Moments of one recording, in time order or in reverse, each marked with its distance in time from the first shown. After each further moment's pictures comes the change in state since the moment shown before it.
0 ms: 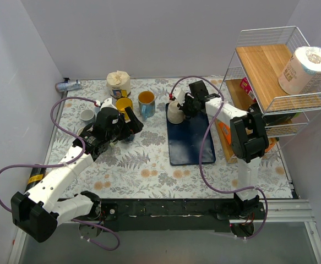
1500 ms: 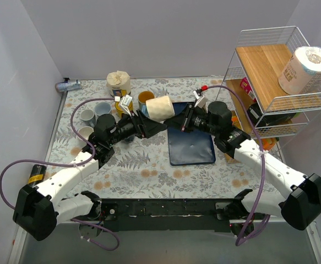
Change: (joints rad) left arm -0.037 0.004 -0.227 0.831 0.621 -0.099; right arm 0.238 -0.819 -0.526 0.391 -0.184 1.601
